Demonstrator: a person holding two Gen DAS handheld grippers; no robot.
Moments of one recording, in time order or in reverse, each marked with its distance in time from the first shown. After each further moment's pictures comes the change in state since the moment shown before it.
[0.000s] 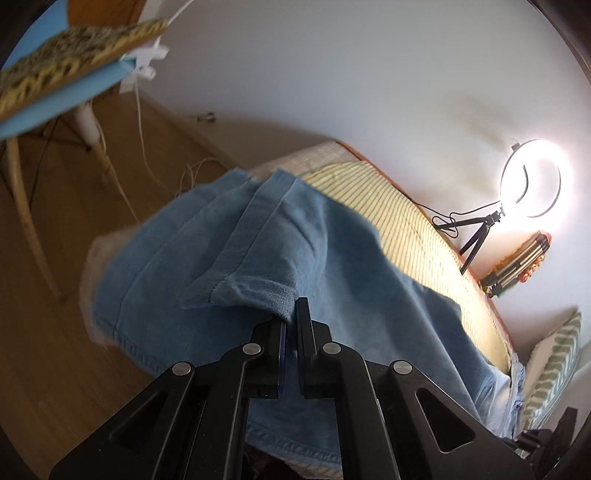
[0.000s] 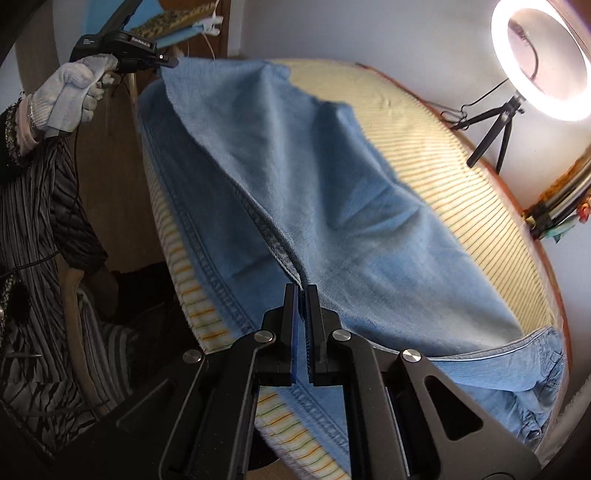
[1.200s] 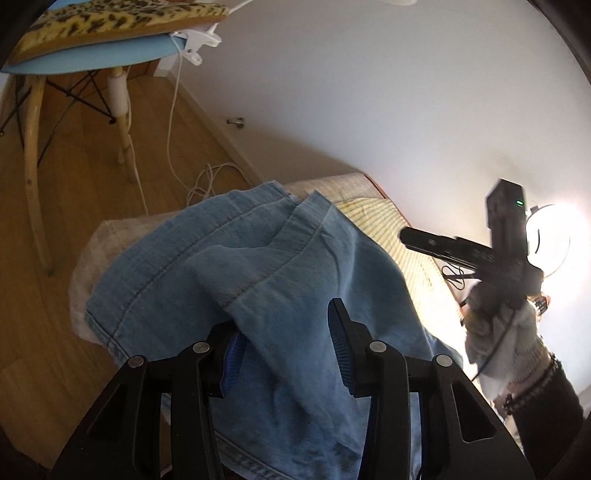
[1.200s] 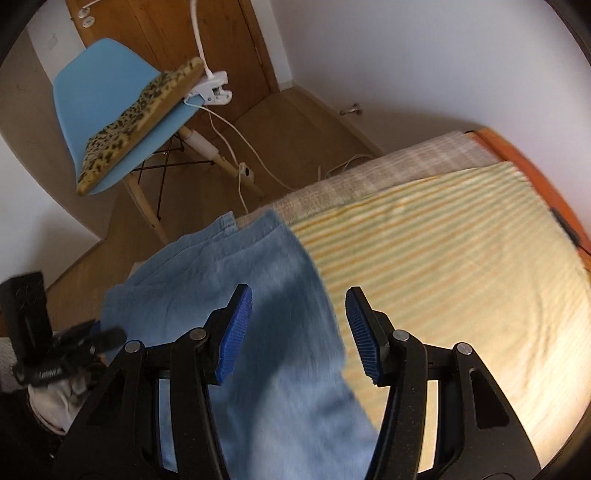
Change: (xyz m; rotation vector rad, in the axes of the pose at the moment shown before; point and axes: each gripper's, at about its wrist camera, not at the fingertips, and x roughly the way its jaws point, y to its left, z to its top) left arm 0.011 0.047 0.000 -0.185 -0.095 -0.018; right arm 0.179 -0.018 0.361 0.046 -0.050 0.422
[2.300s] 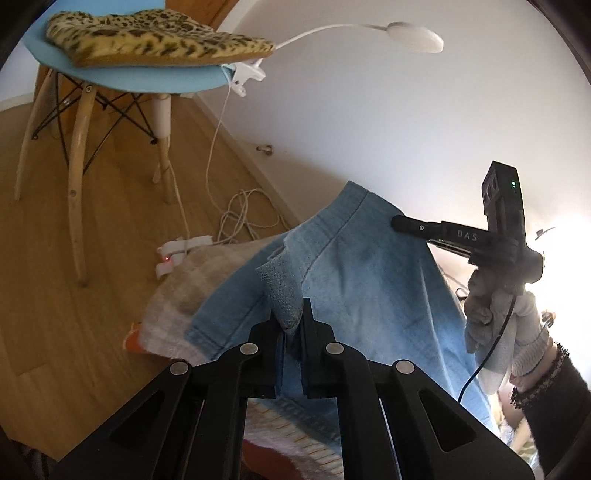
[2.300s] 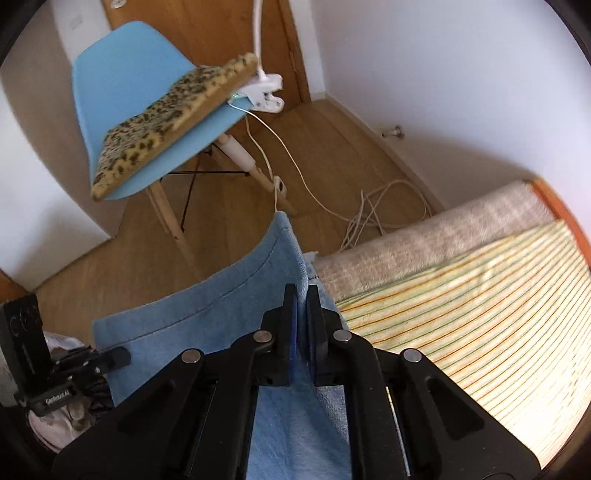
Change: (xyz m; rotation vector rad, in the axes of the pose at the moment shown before) left arm -0.047 0.049 -0.005 -0.019 -0.096 0.051; right arm 0.037 0.081 0.035 -0.078 -0.045 0.019
